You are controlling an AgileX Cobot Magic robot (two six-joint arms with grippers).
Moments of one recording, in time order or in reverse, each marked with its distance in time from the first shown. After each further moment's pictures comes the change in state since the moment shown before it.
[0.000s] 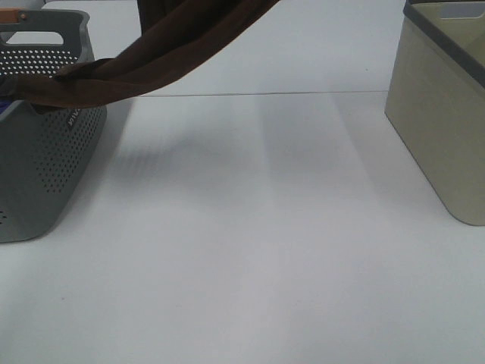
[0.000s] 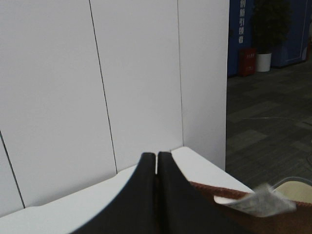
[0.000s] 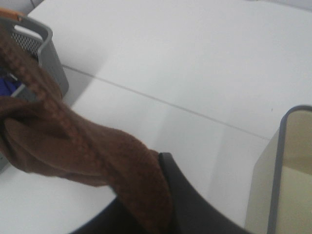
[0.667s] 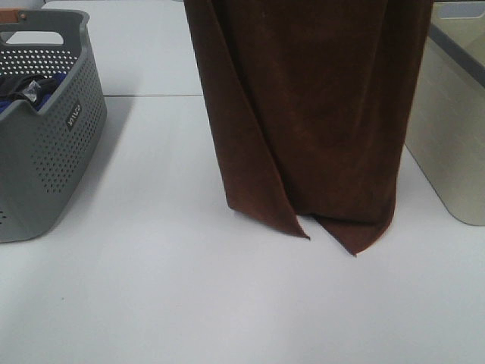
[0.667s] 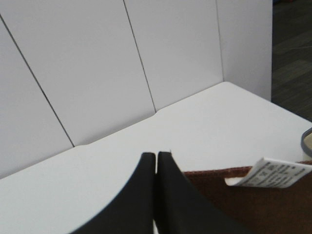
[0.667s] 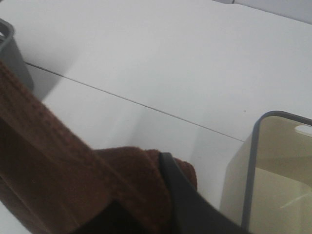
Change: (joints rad) left arm 0.006 0.108 0.000 0.188 0.151 -0.027; right arm 0.000 0.122 -0.073 -0.131 -0.018 0.015
